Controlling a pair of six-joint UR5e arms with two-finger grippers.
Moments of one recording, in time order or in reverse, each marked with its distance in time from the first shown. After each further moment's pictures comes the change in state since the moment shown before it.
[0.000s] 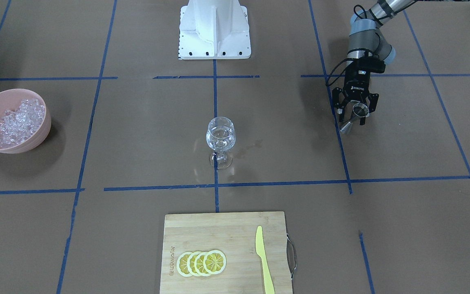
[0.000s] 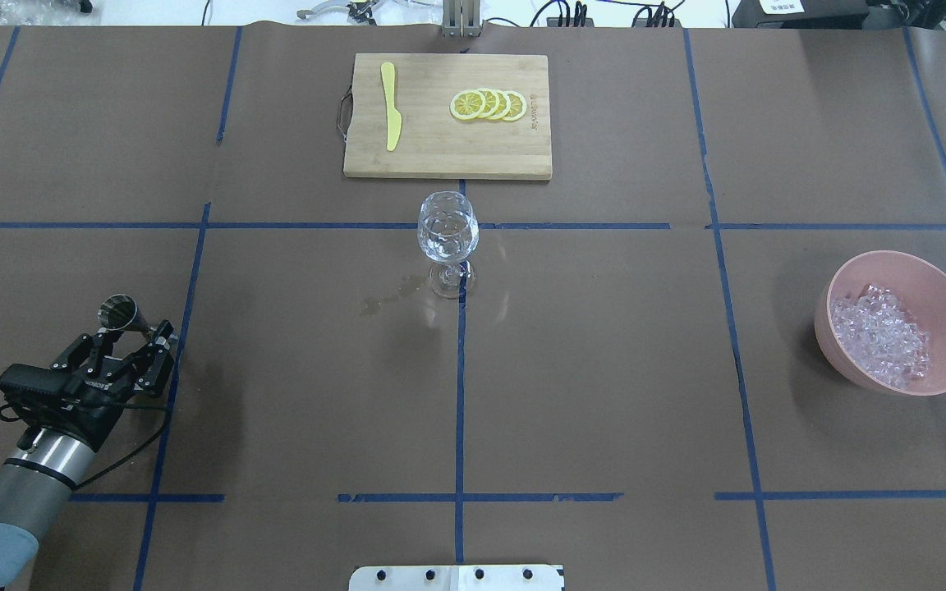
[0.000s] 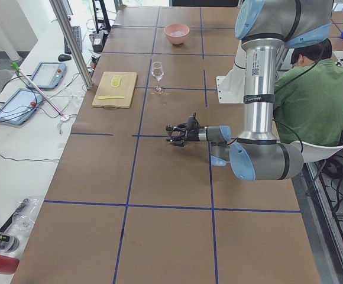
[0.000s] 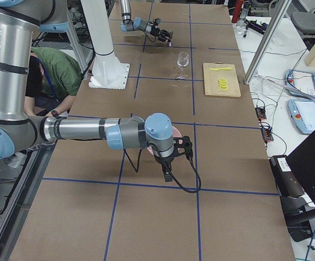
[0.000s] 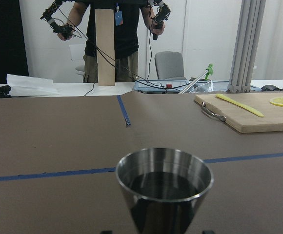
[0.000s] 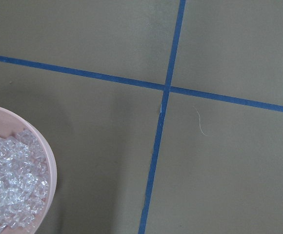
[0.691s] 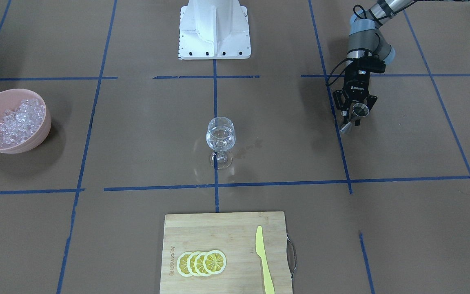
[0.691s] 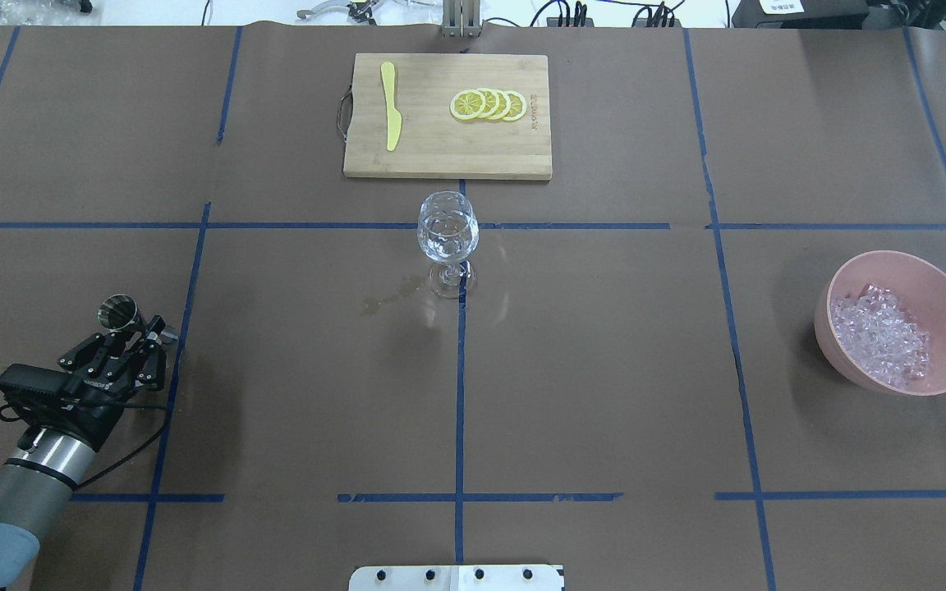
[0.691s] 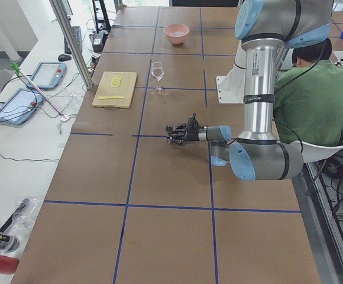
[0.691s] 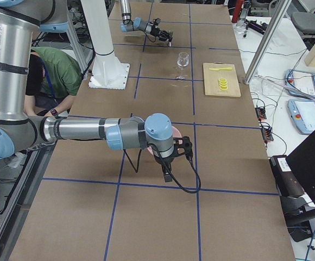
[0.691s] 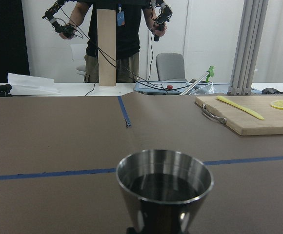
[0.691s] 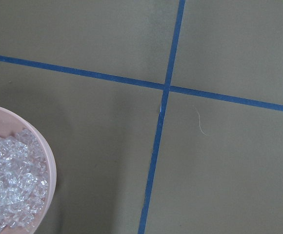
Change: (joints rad) left arm 0.001 -0.001 0.001 -0.001 0.005 -0.008; right arm 0.000 -0.001 -0.001 0.000 0.000 0.000
